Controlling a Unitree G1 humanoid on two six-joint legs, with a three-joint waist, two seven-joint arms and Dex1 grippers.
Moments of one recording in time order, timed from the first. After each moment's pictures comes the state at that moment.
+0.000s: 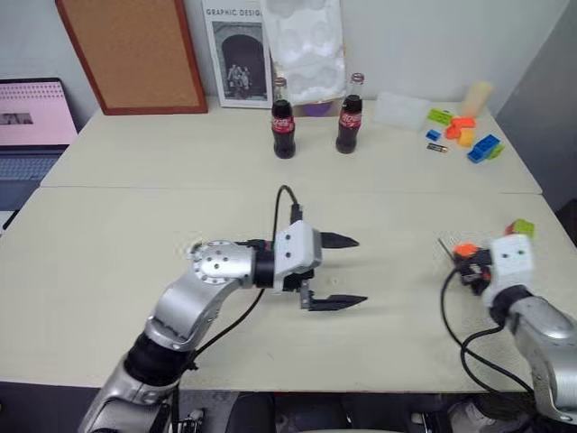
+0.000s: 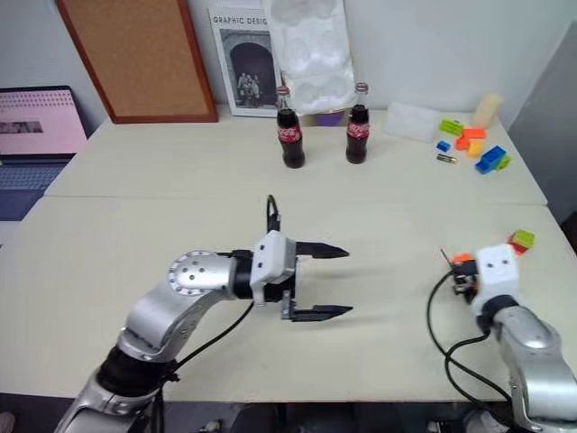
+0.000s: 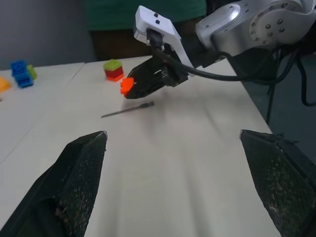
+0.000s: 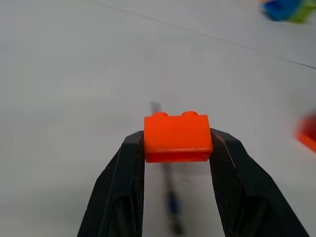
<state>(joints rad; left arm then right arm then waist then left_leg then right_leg) -0.47 0.41 -0.36 -0.36 -0.34 0.40 -0.99 0.08 -0.44 -0.38 -0.47 0.15 0.71 0.22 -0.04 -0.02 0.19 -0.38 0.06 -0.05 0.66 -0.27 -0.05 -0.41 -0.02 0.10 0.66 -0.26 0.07</state>
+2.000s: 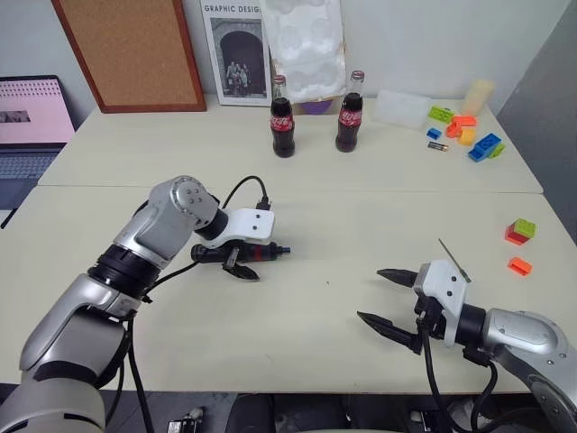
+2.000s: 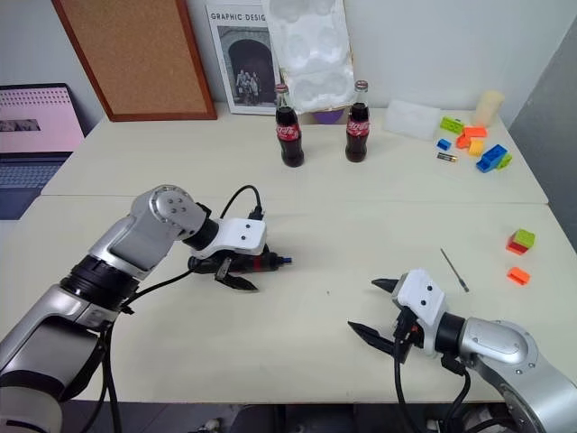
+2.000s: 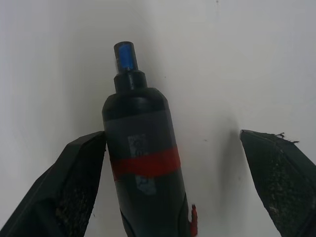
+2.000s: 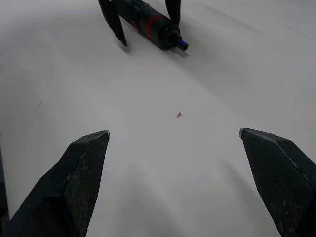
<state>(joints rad) -0.89 0.74 -0.54 0.28 0.15 0.25 -1.46 0.15 -0.72 -0.01 -0.81 0.48 0.65 0.66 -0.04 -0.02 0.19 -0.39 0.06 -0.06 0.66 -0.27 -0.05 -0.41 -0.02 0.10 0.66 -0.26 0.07</state>
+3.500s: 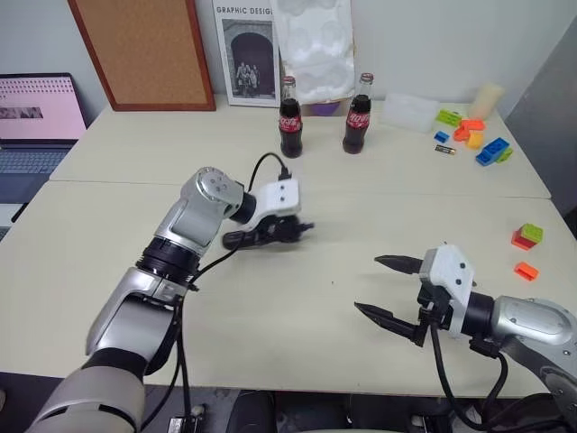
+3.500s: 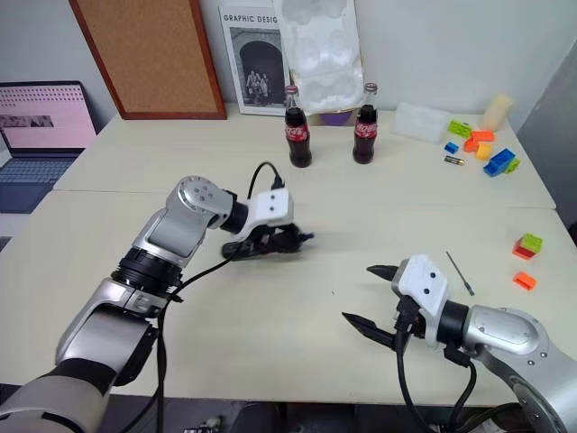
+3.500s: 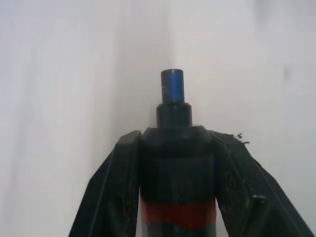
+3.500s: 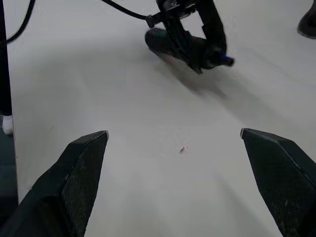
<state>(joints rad) -0.91 0.40 -0.23 0.29 0.00 0.42 -1.23 0.05 -0.77 -0.16 -0.88 0.69 0.77 0.63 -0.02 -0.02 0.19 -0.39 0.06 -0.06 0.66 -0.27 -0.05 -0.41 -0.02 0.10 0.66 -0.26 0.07</state>
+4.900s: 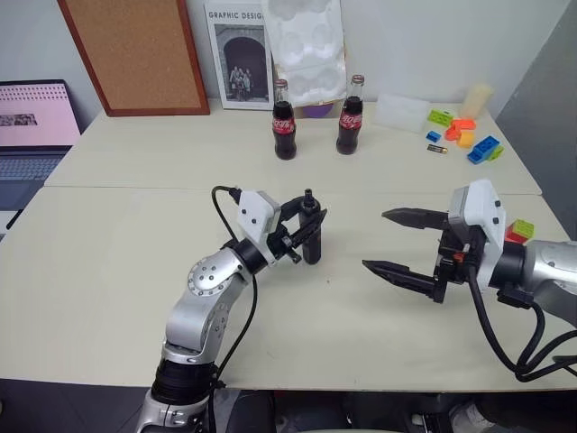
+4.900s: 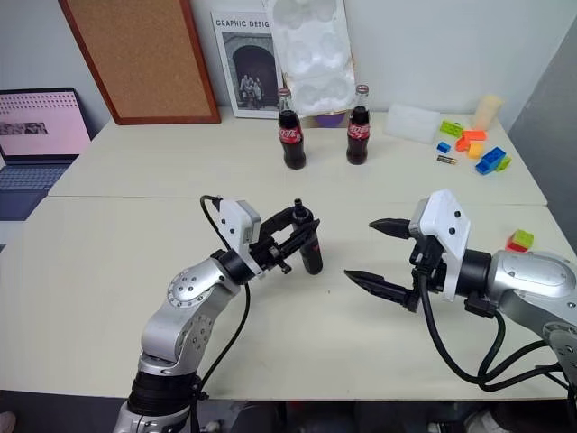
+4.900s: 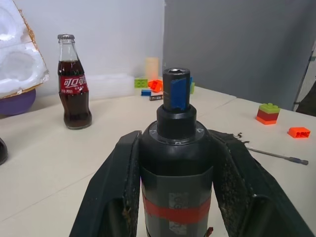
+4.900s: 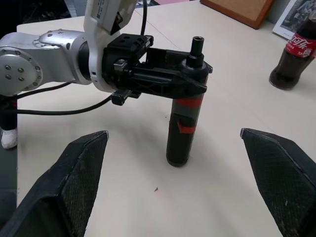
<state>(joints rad) -0.28 0.20 -0.09 -0.33 -0.28 0.35 -0.56 -0.26 -0.93 -0.22 -0.77 0.96 0.88 0.58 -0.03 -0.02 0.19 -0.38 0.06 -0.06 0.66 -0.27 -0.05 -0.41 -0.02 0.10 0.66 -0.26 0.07</state>
